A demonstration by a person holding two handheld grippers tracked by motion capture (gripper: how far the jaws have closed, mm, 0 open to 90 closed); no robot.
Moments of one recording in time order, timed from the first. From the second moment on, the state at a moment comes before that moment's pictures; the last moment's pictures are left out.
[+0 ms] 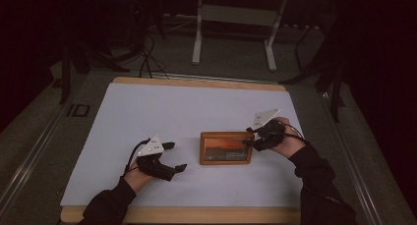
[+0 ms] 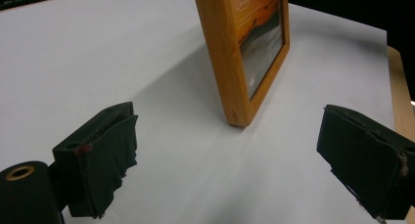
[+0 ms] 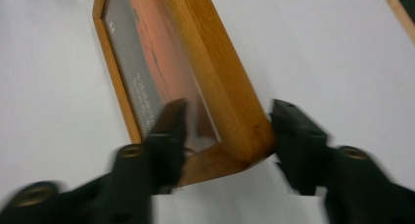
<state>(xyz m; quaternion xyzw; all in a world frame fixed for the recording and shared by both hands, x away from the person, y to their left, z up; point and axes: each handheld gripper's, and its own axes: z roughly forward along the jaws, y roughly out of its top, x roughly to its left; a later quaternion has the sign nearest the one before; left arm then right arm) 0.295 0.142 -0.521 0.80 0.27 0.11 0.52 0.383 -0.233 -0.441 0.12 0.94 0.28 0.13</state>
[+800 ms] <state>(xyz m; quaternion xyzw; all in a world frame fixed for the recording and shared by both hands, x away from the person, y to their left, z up) 0.292 0.142 -0.520 0.80 0.26 0.11 0.53 0.344 -0.272 -0.463 0.21 0.88 0.40 0.15</state>
